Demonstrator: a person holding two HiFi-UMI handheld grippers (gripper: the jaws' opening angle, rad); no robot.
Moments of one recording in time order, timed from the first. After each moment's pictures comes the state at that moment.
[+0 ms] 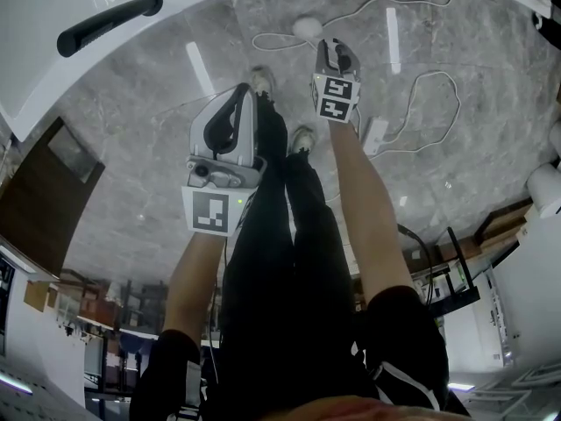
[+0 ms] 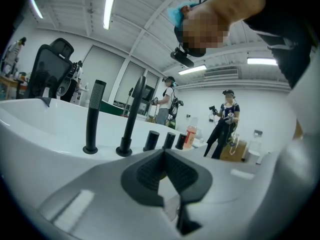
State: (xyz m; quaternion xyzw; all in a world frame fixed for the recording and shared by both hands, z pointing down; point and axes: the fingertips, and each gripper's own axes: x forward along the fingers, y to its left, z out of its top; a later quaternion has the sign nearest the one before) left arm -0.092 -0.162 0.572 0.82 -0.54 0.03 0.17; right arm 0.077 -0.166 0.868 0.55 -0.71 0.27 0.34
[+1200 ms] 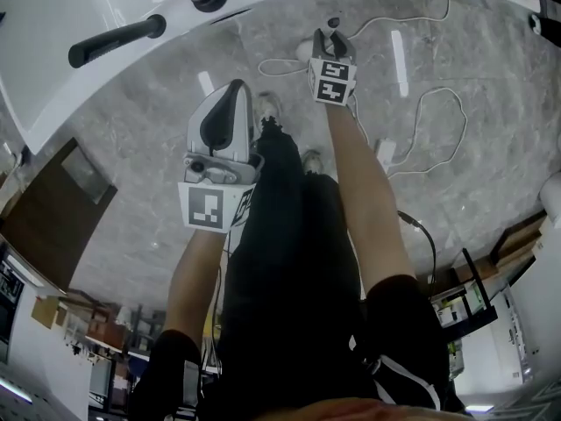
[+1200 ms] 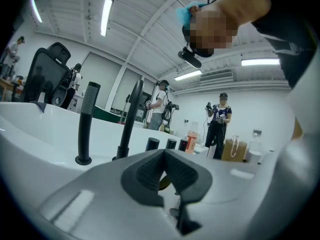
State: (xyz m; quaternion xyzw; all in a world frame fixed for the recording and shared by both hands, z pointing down) left arm -0.092 -0.187 0.568 0.83 -0.54 0.00 0.13; right arm 0.069 -0.241 0.887 0.58 -0.72 0.27 0.28
